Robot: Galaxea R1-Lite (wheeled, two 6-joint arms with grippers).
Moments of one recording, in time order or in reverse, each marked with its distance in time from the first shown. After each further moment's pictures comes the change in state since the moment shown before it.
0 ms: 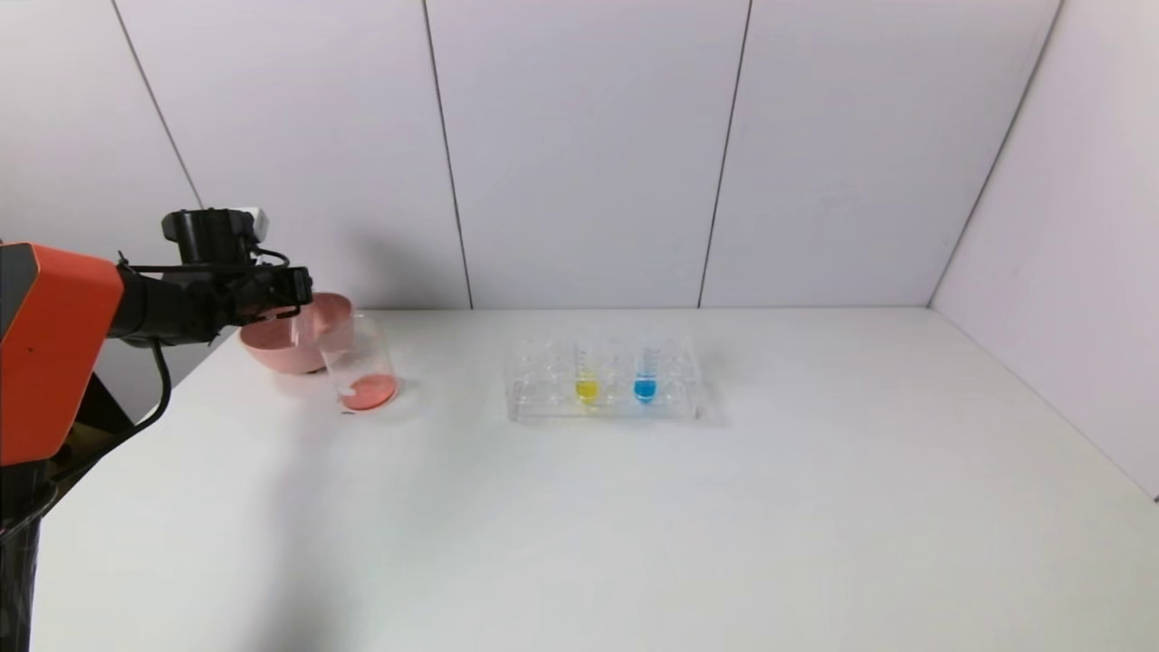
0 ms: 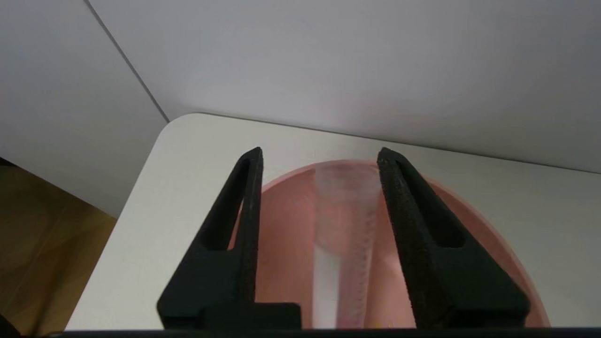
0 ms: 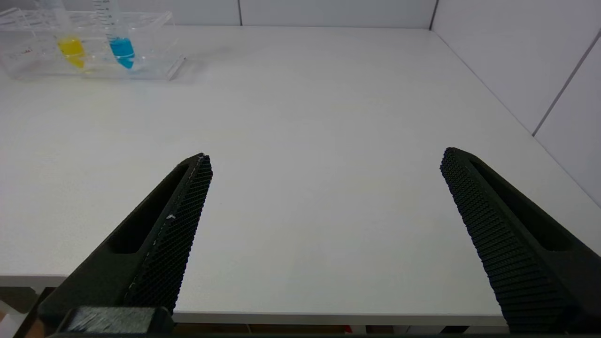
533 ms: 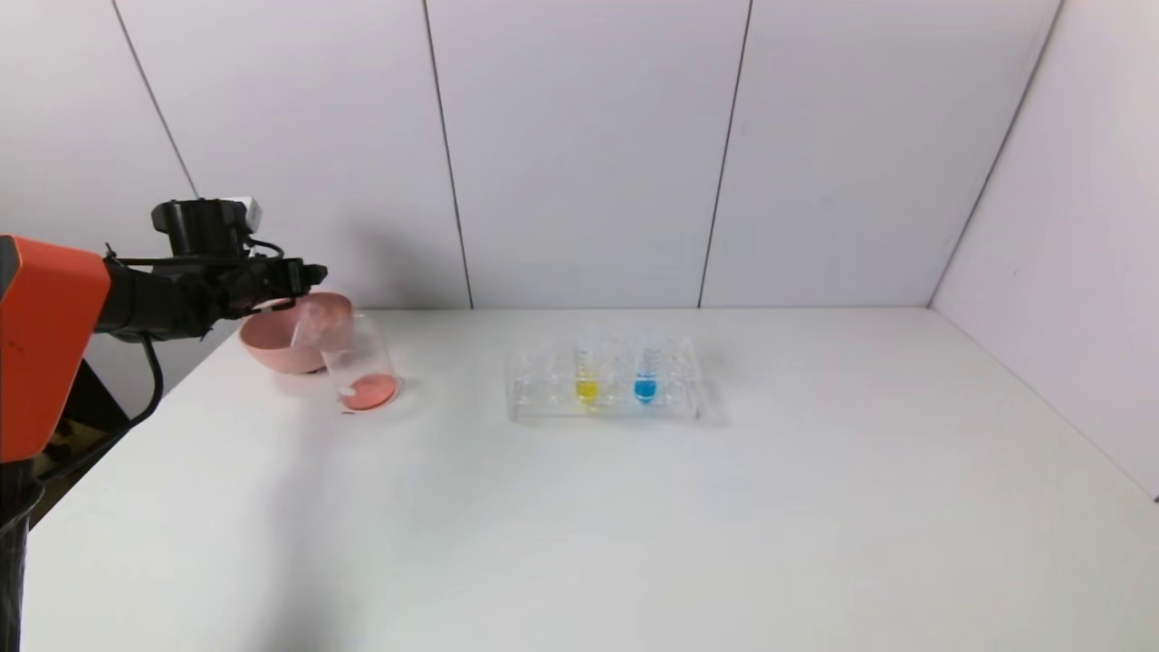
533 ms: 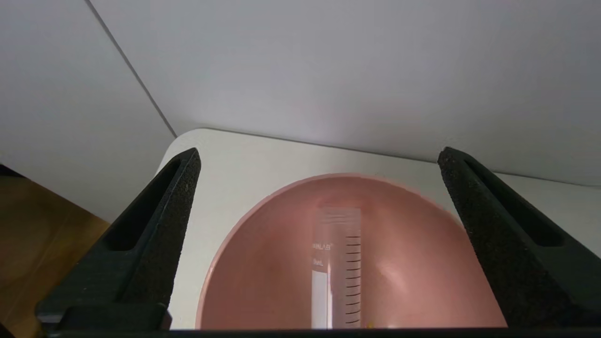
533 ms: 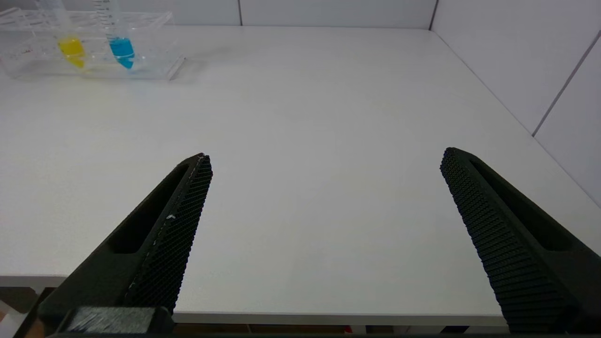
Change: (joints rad) left arm 0.000 -0.045 0.026 -0.021 -0.002 0.000; right arm 0.000 0.000 0.000 0.000 0.000 0.000
